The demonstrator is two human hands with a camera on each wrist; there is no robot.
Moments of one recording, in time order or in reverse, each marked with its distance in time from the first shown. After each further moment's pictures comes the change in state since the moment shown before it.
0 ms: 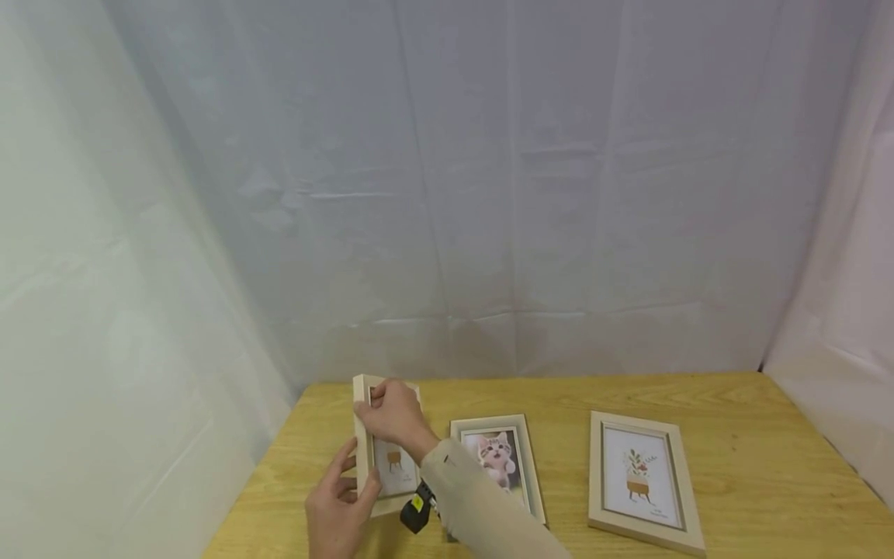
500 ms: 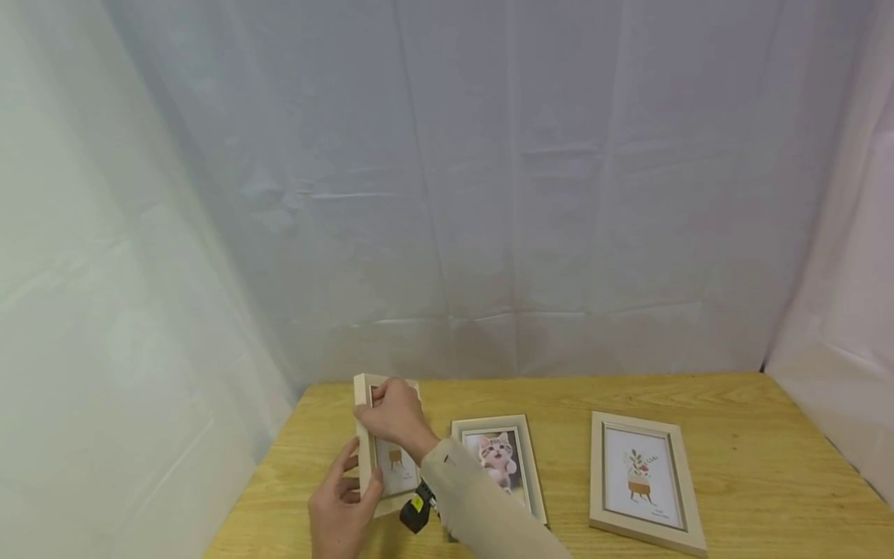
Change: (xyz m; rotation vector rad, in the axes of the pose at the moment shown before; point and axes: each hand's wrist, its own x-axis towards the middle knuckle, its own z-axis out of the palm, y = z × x) left_hand -0.001 0.000 0.002 0.020 0.005 0.025; right_hand 0.000 -0.003 0.000 -0.004 0.041 0.020
